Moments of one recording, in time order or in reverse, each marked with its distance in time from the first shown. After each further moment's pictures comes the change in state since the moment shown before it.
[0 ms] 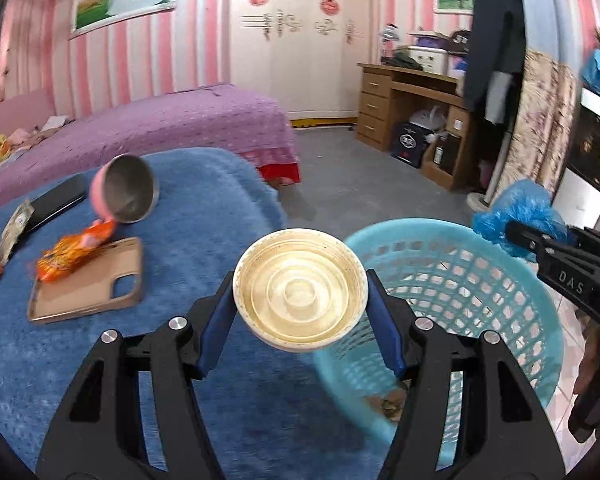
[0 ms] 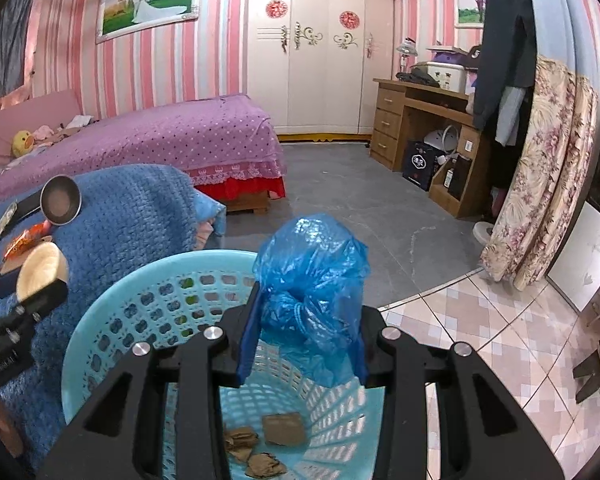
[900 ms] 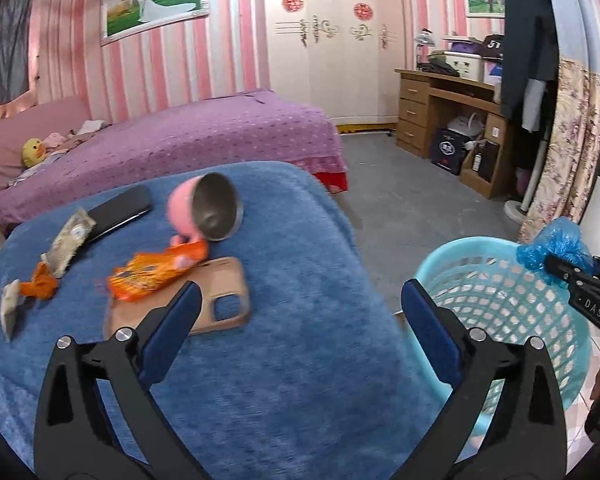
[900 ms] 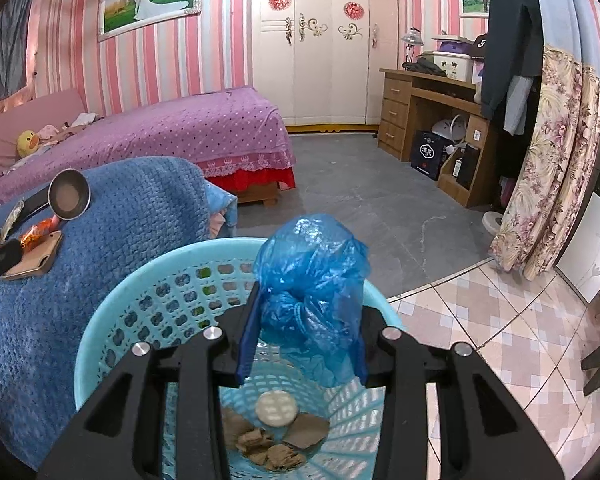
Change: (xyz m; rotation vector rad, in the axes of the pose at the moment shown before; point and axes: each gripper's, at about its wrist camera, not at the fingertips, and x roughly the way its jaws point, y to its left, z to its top) left arm -0.030 0.069 0.019 -0.026 -0.011 0.151; right arm 0.006 0.017 -0.004 0.003 0.035 0.032
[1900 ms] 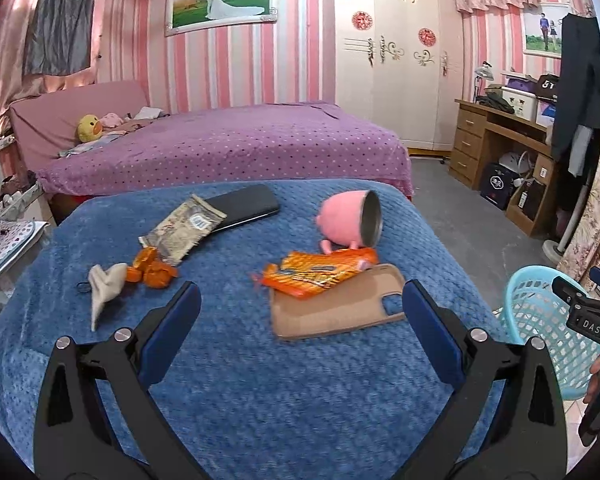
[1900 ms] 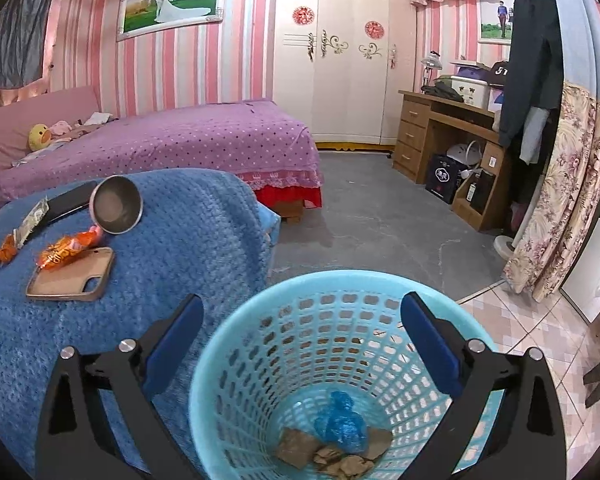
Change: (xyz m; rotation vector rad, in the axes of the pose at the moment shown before) left arm -0.052 0.136 -0.011 -0.137 -0.047 0.145; right arm -0.015 0.101 0.015 -0.052 -0.060 0.012
